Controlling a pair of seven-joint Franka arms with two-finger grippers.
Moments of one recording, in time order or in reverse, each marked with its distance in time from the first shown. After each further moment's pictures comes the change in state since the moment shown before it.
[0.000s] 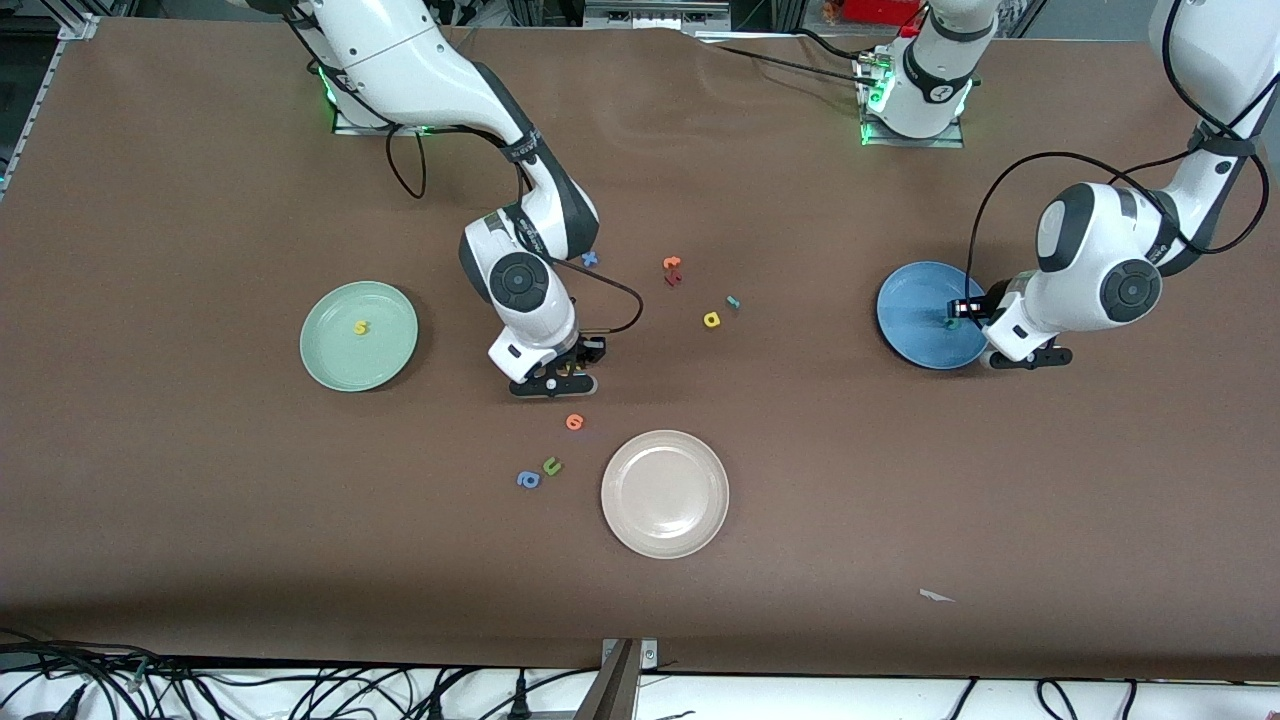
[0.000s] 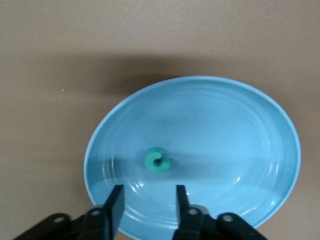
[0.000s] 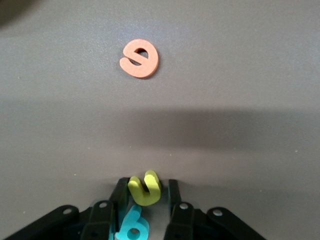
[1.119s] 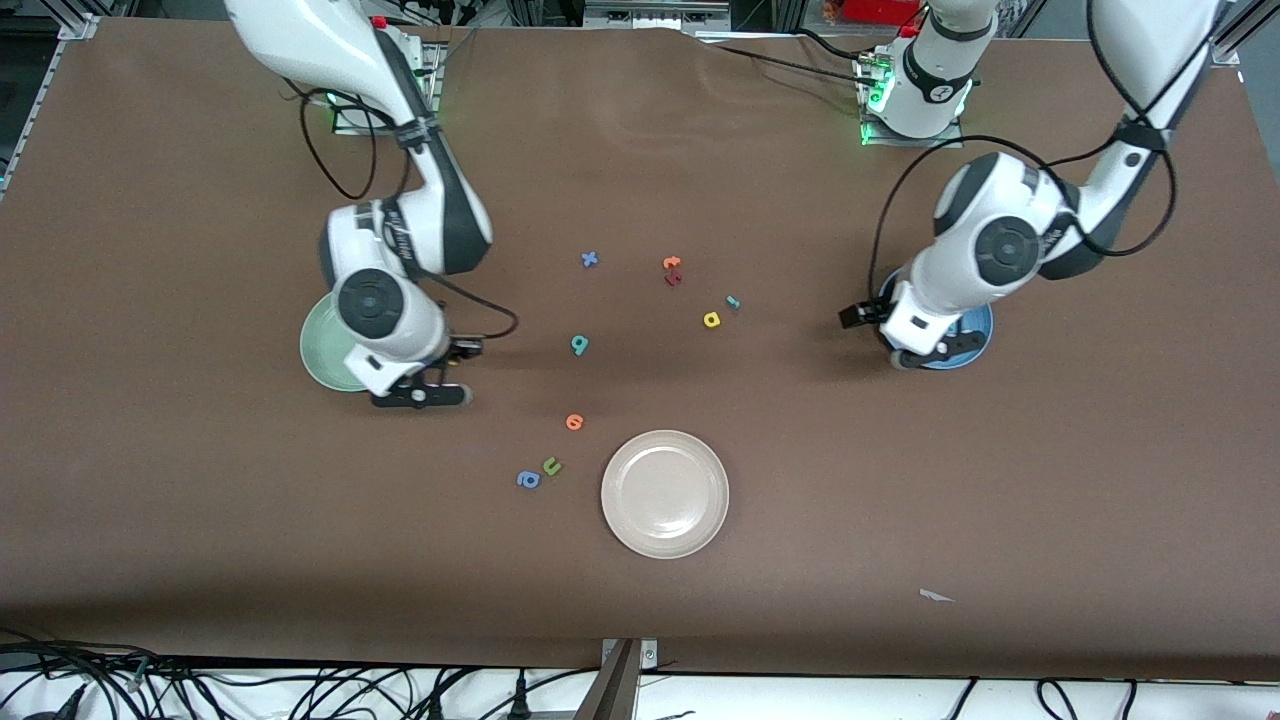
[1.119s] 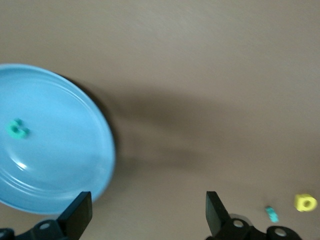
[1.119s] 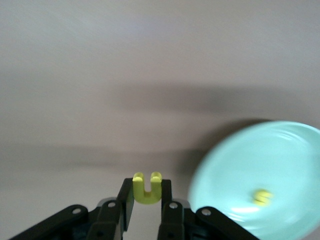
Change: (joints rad) left arm -0.109 -0.007 -0.300 0.075 0.000 0.009 -0.583; right arm -0.003 -0.254 -0.317 -0.191 -0.005 -0.315 -0.337
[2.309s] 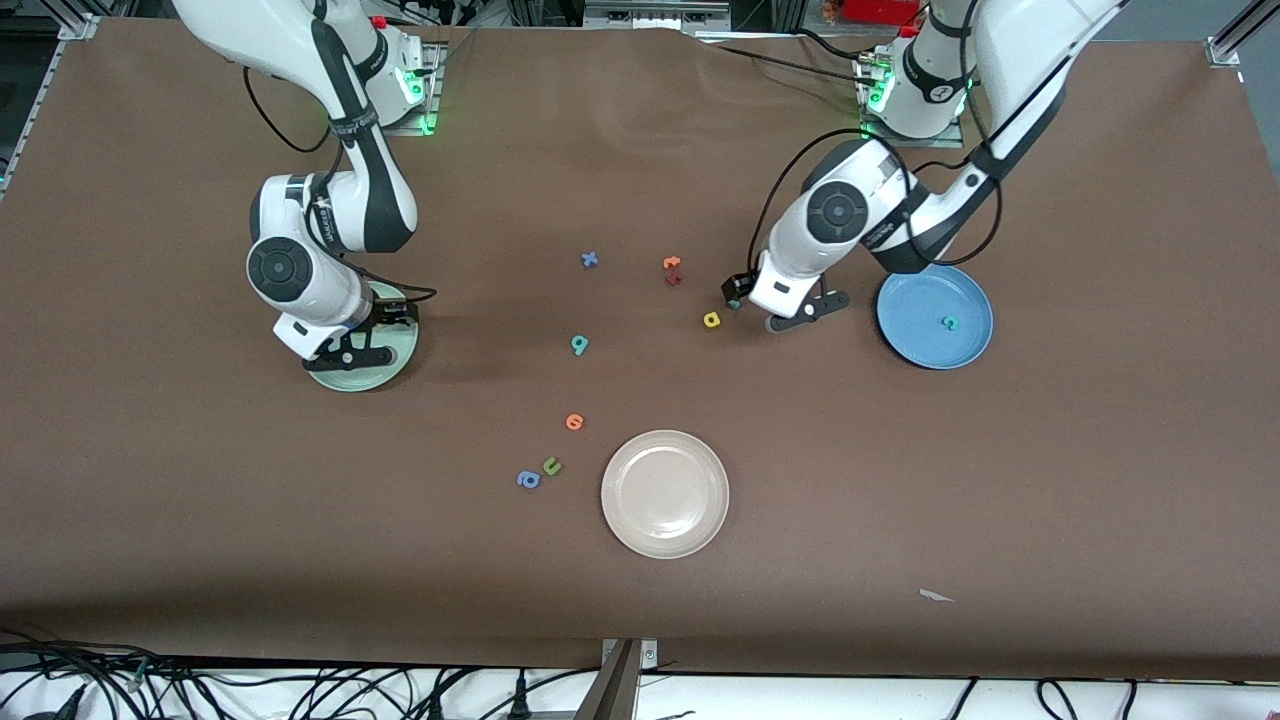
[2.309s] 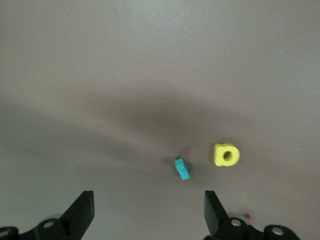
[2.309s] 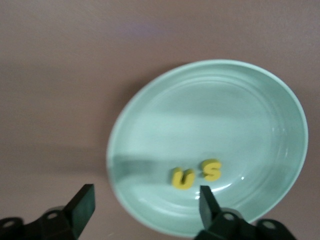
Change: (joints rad) left arm -0.337 0.164 0.070 0.002 0.097 0.167 -0.431; right arm 0.010 -0.108 -0.066 -0.217 0.001 0.087 -0.065
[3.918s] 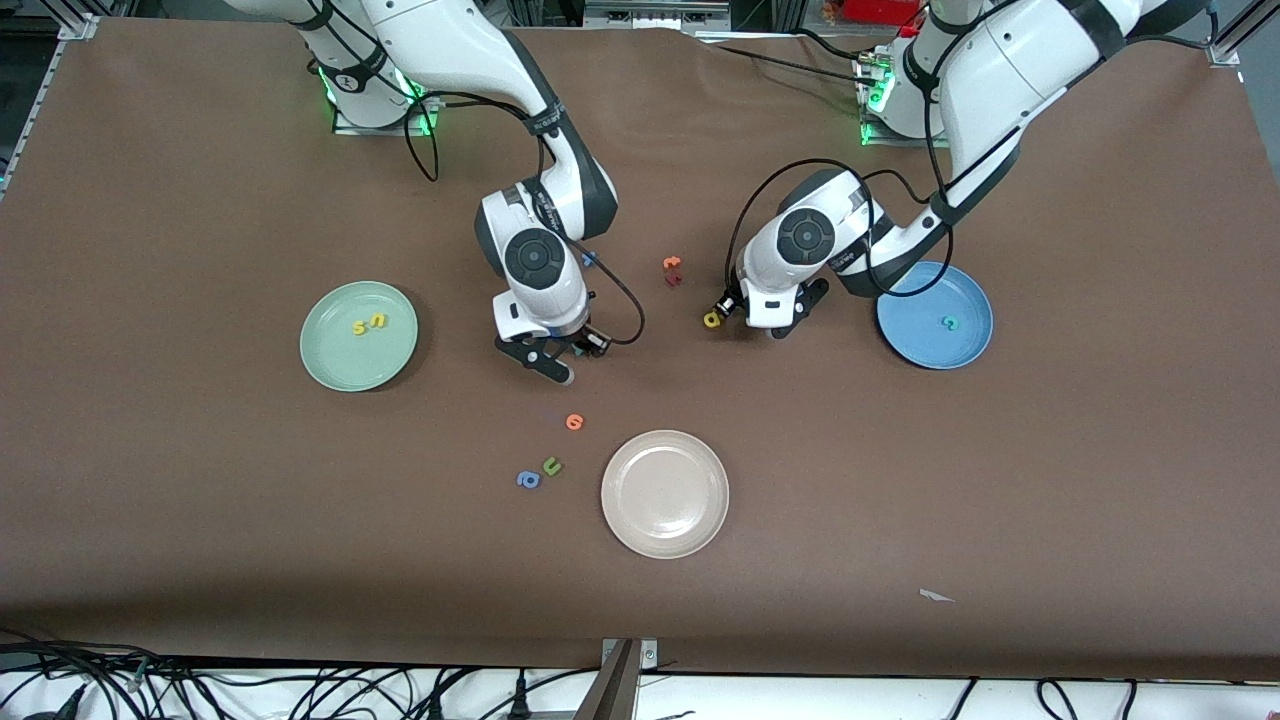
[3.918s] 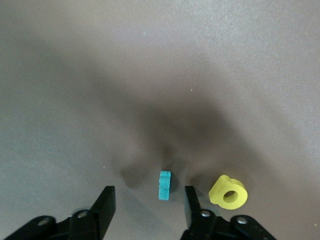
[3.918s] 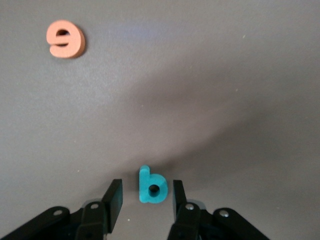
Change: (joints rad) left arm -0.055 0.159 0.042 0.046 0.036 0.099 -0.471; right arm 0.250 0.341 0.151 0.368 0.190 0.171 0.893
